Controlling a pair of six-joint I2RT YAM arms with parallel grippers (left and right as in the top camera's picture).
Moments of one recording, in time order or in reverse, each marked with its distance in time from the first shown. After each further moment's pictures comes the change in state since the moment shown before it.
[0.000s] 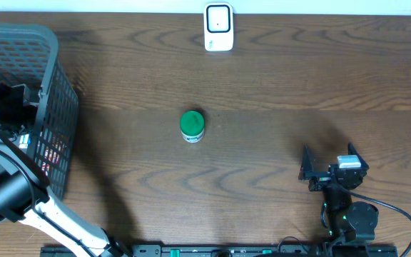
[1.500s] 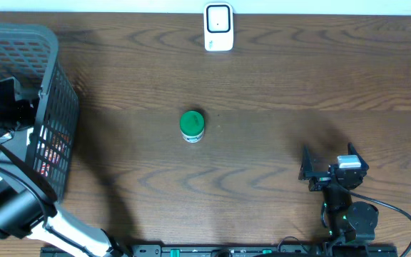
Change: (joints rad) left arm -0.002 -0.145 -0.051 -0.011 0.029 -0.093; right arm 0.000 0.000 0.000 0.000 0.000 0.000
